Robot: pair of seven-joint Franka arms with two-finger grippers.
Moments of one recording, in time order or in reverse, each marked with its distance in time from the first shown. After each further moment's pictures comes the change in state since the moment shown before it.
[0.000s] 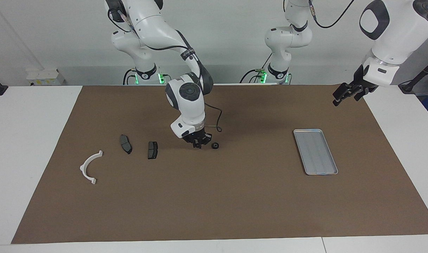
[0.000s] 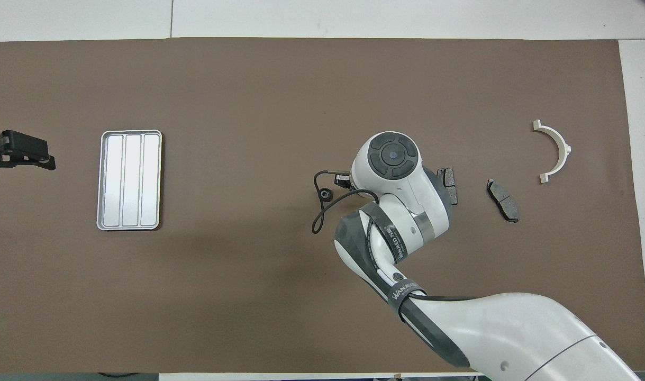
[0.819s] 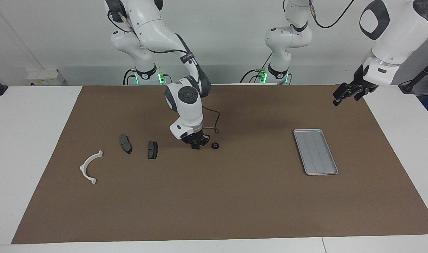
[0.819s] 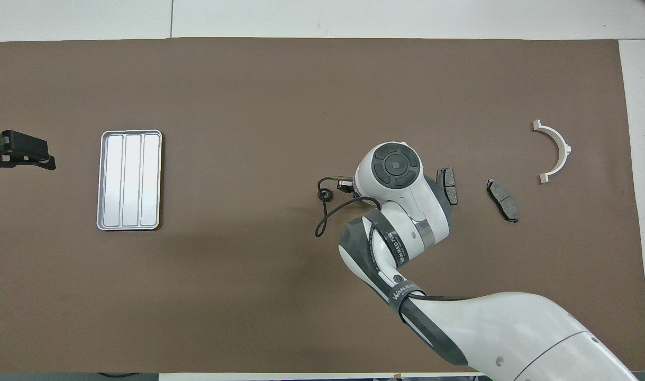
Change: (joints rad) left arm 0.000 0.000 0.000 0.000 0.000 0.000 0.000; right arm -0.002 0.003 -0.003 -0.052 0.000 0.054 -0.004
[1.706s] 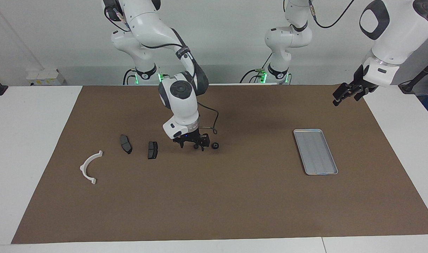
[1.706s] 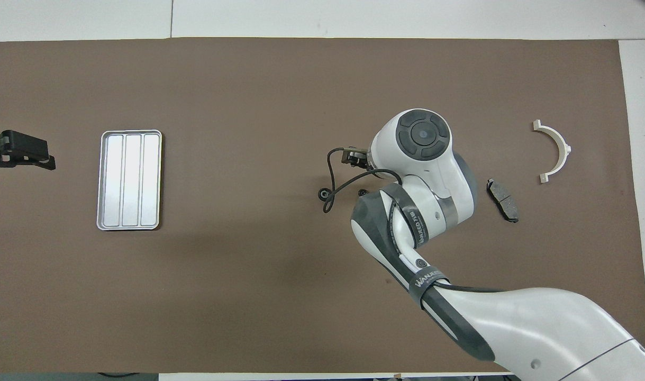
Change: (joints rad) left arm 0.000 0.000 0.000 0.000 0.000 0.000 0.000; right arm -0.065 -0.029 -0.003 0.120 0.000 -0.080 -0.029
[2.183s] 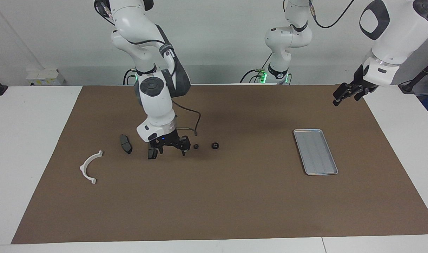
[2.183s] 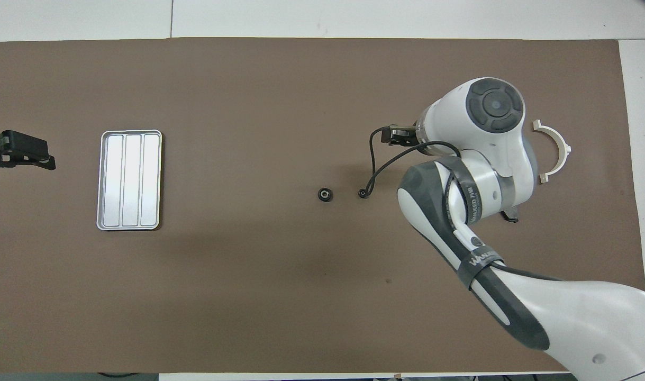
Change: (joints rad) left arm 0.000 0.000 0.000 0.000 0.000 -0.001 0.000; right arm -0.142 -0.049 -0.005 0.023 0.000 -0.035 -0.257
